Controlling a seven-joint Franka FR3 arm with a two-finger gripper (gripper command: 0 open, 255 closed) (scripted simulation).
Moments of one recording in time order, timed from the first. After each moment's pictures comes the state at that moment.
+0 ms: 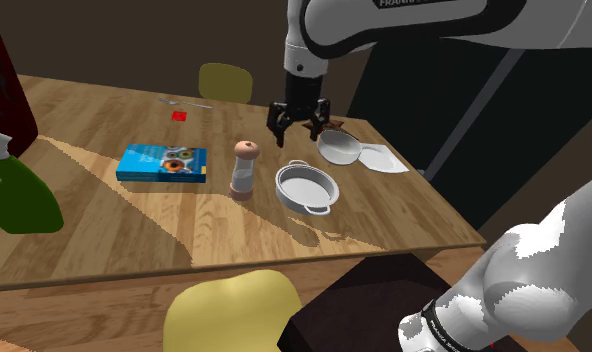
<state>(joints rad) 0.05 -0.06 0.24 -1.97 -0.05 1.78 0.50</state>
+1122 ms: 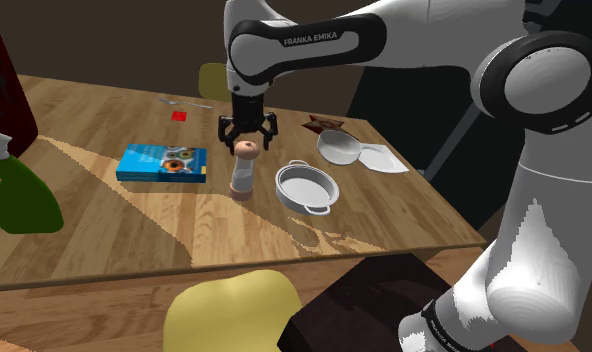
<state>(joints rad) 0.11 0.39 0.25 -1.58 -0.16 1.81 0.68</state>
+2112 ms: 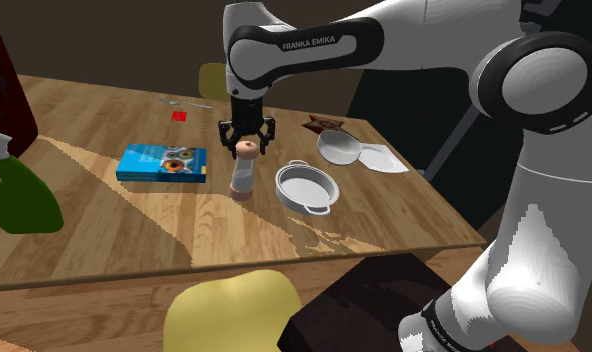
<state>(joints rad) 0.11 0.40 0.25 -1.59 -0.16 1.83 0.69</state>
